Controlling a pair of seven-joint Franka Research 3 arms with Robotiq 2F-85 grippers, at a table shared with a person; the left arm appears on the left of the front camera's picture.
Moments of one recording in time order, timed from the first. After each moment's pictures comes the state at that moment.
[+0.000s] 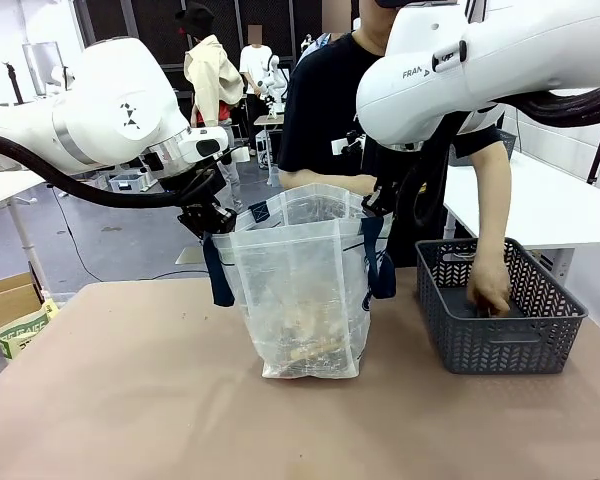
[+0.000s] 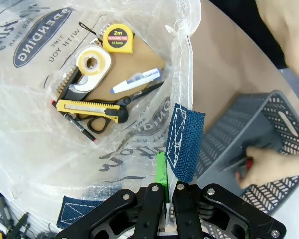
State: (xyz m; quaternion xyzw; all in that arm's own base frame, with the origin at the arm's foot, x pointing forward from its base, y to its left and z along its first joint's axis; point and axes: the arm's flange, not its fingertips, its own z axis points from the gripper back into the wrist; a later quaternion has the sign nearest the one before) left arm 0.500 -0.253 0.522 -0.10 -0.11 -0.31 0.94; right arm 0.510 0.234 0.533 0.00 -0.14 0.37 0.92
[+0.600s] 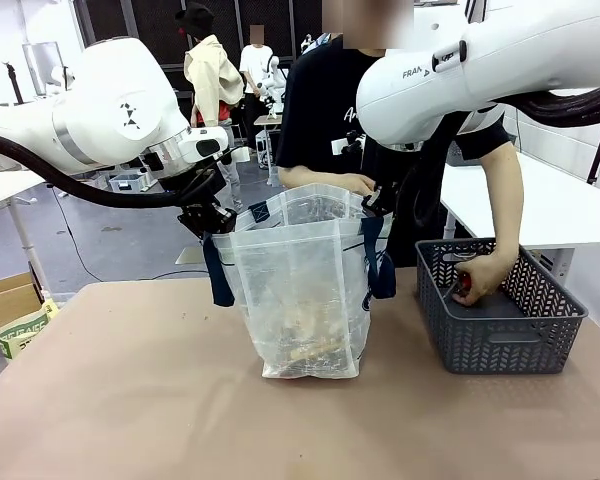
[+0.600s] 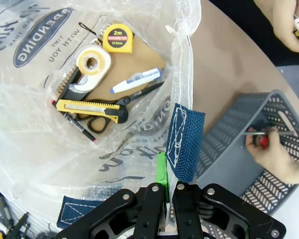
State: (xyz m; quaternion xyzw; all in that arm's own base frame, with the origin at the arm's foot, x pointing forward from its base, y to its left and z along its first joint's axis) left arm 0.500 -0.253 0.522 -0.10 -0.11 -0.31 0.94; right arm 0.510 0.234 0.533 0.00 -0.14 0.37 0.92
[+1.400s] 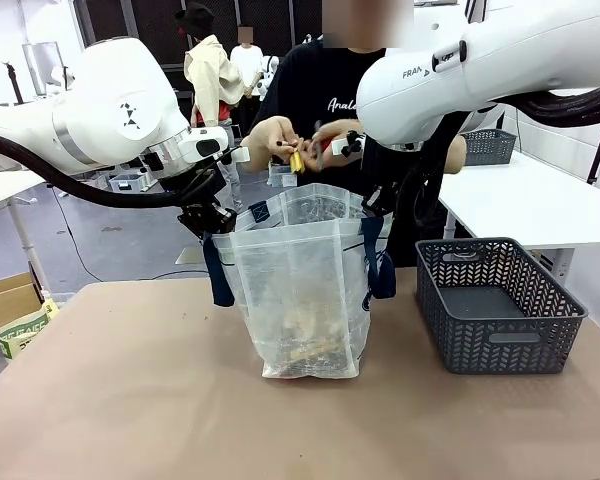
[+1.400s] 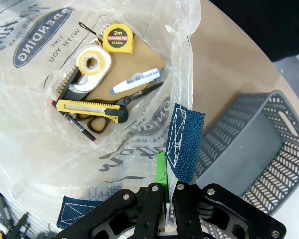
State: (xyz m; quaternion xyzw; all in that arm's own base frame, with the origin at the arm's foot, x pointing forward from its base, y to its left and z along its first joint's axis) left arm 0.500 -0.253 0.522 -0.10 -0.11 -0.31 0.94; right arm 0.510 0.234 0.533 0.00 -0.14 0.37 0.92
